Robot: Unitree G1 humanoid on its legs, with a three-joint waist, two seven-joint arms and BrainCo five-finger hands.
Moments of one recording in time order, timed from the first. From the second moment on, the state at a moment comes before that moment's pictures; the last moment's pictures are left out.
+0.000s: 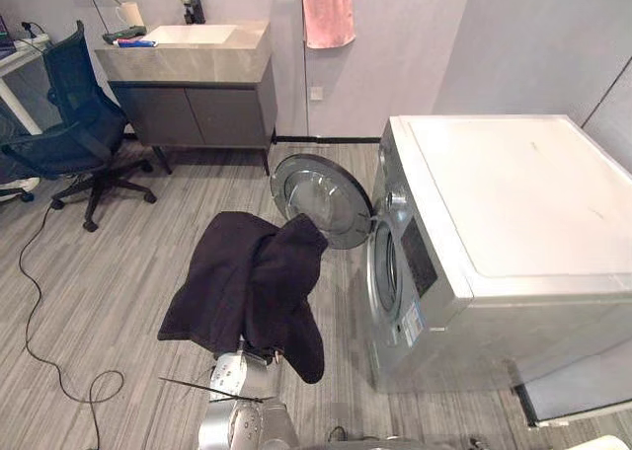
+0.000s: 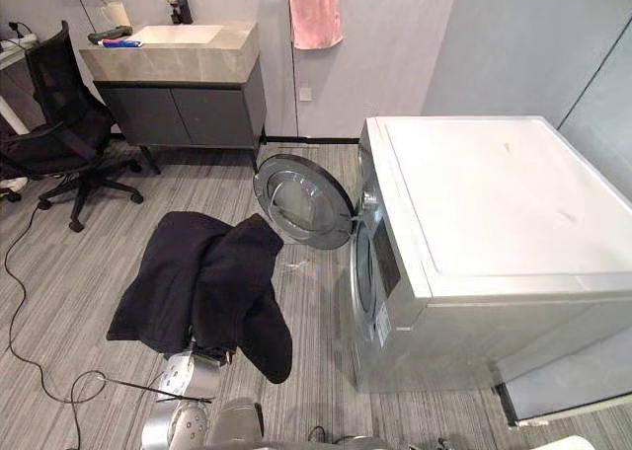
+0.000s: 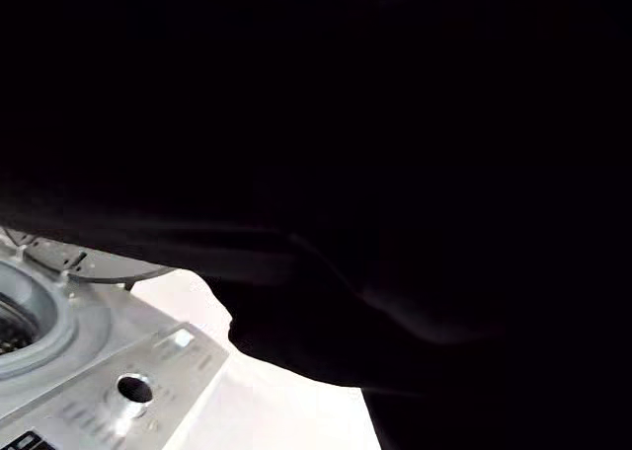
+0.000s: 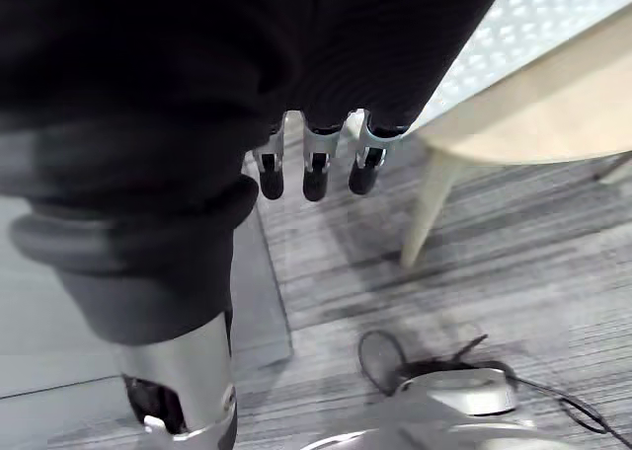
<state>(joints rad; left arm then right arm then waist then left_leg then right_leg) 0.26 -0.06 -0.09 -0.16 -0.46 -0.11 0.04 0.21 -0.06 -0.32 0.88 -0.05 0.07 -0.06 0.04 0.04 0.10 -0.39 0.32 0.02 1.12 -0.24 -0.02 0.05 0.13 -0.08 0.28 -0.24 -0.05</state>
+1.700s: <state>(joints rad) 0.27 -0.07 0.32 -0.20 -0.42 -0.15 0.19 0.08 0.00 -0.15 0.91 -0.17 0.05 -0.06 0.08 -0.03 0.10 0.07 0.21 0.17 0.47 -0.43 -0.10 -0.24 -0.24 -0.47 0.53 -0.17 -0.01</state>
